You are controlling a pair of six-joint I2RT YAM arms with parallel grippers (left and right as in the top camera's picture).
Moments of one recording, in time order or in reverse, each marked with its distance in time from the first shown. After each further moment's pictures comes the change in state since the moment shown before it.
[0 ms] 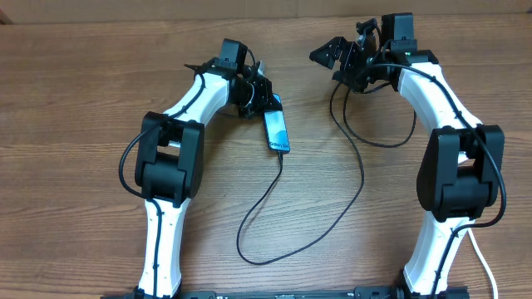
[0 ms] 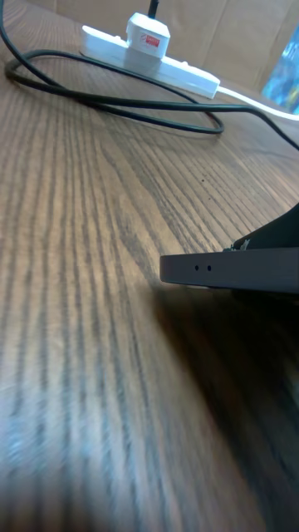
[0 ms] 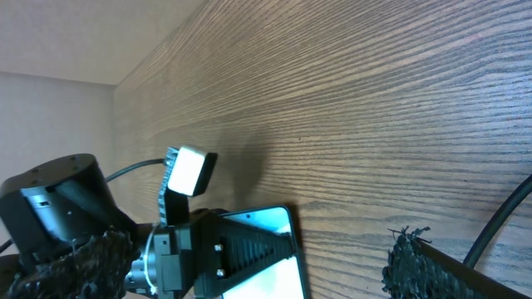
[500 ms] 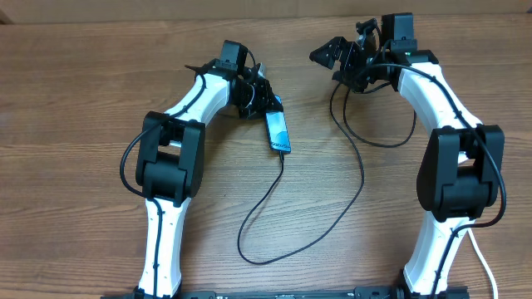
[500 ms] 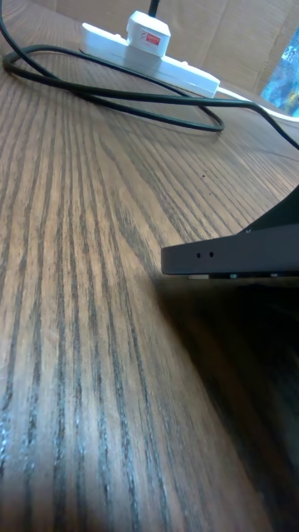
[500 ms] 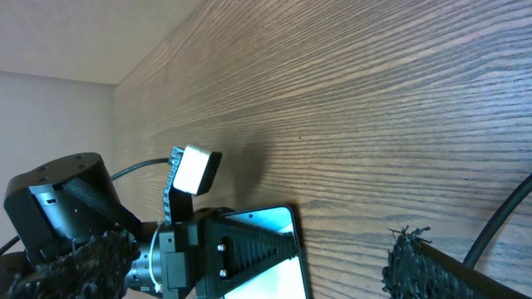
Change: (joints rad) left arm 0.000 0.006 0.000 0.000 0.003 -0.003; right arm 0.000 0.000 0.000 -0.004 -0.002 0.000
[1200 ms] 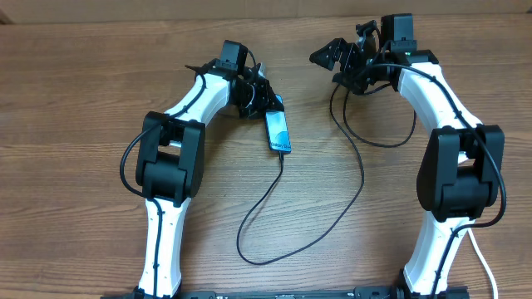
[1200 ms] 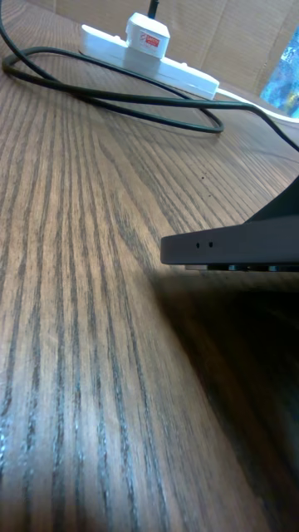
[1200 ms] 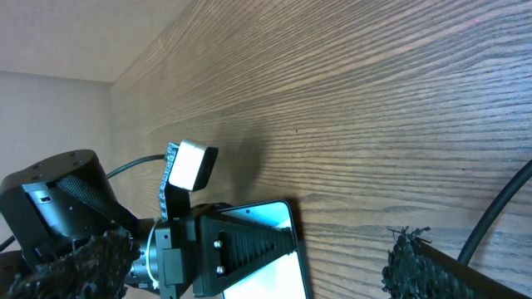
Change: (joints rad) left arm 0.000 0.000 0.000 -0.001 0.002 0.000; right arm 0.000 0.000 0.000 -0.020 0.000 -0.001
